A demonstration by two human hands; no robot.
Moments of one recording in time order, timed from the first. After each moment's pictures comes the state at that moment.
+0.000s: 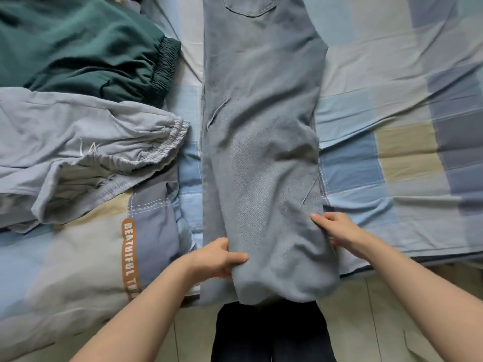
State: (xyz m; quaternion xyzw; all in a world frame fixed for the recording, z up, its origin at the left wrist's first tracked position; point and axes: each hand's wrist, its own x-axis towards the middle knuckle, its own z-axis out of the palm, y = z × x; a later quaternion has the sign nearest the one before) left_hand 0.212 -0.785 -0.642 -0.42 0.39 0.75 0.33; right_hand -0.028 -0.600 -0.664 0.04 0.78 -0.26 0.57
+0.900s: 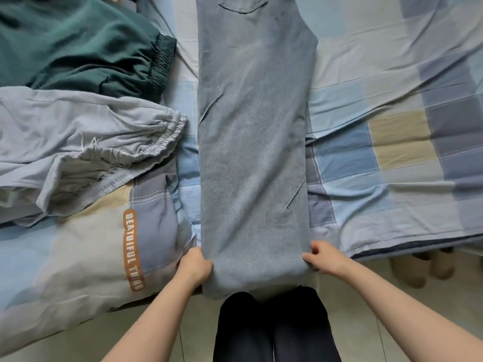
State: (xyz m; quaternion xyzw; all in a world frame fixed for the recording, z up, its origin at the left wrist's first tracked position) left_hand 0.262 -0.768 -0.662 -0.56 0.62 0.43 0.34; right_hand 0.041 -0.558 -0.669 -0.12 0.79 -0.04 0.60
